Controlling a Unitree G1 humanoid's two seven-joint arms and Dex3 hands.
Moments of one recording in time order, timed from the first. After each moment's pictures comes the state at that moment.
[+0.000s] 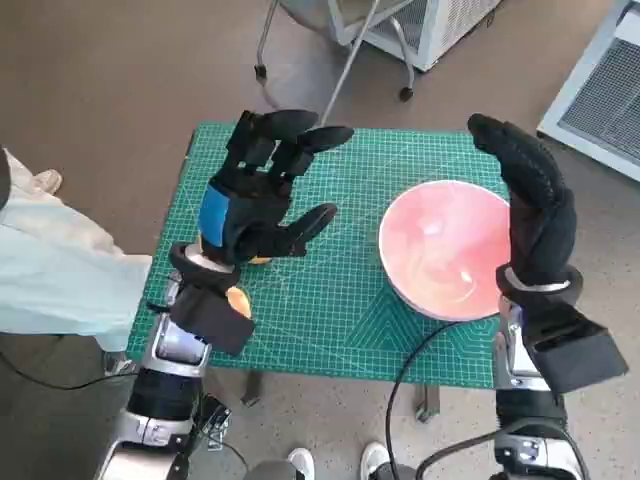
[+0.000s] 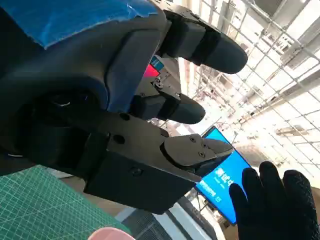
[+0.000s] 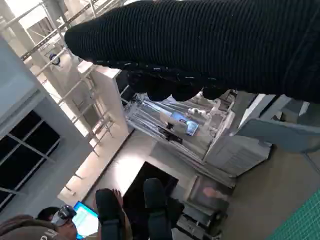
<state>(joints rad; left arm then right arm) -0.55 0.21 -0.05 0.25 0.26 -0.49 0.00 -0.57 -0.18 -0.12 0.46 0.12 -0.84 0.19</state>
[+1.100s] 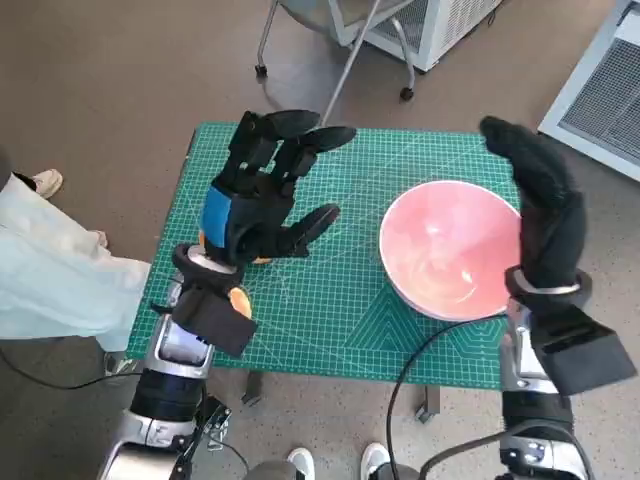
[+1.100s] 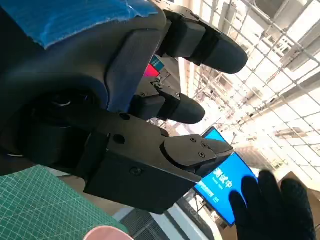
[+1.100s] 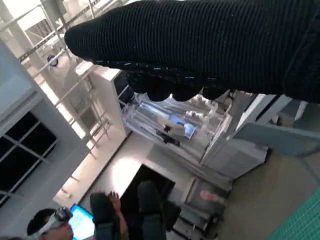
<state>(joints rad) -0.53 0.19 -0.05 0.24 0.26 -0.49 0.01 -0.55 -0.23 -0.18 0.51 0.12 -0.87 0.19</state>
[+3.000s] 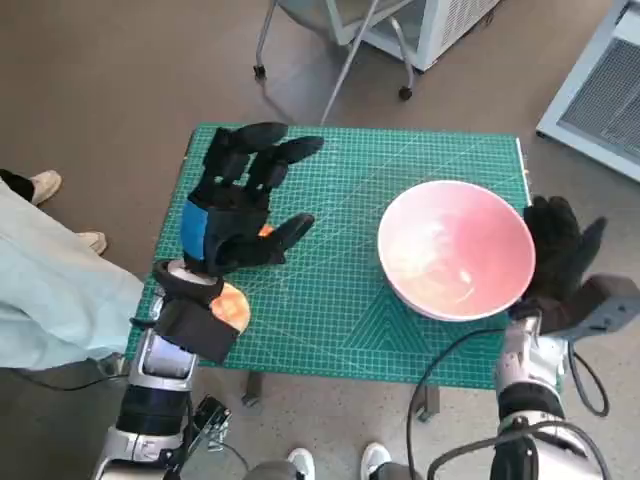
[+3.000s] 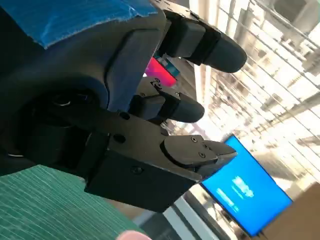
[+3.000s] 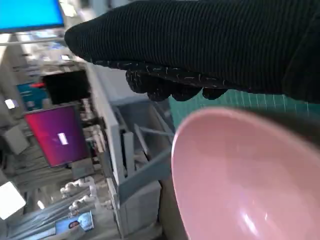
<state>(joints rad) -0.44 0.25 0.02 0.19 0.26 -0.48 0.03 -0.75 -0.18 -0.48 1.27 0.29 -0.57 0.11</state>
